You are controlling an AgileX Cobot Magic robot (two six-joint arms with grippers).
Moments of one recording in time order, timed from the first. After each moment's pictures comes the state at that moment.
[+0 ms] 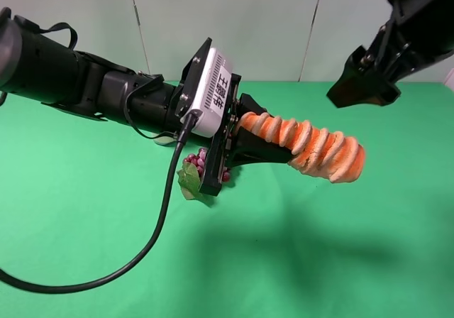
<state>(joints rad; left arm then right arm) -0.61 1.84 -0.91 -1.73 0.91 2.53 0.49 1.20 -1.12 -0.01 0.94 -0.34</state>
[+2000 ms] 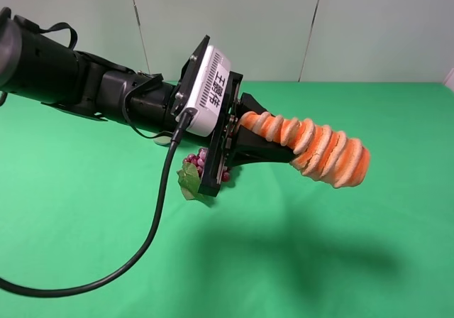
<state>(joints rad) -0.61 1.84 -0.91 -1.73 0.94 2.53 0.10 0.02 -0.49 -0.06 1.03 0.13</state>
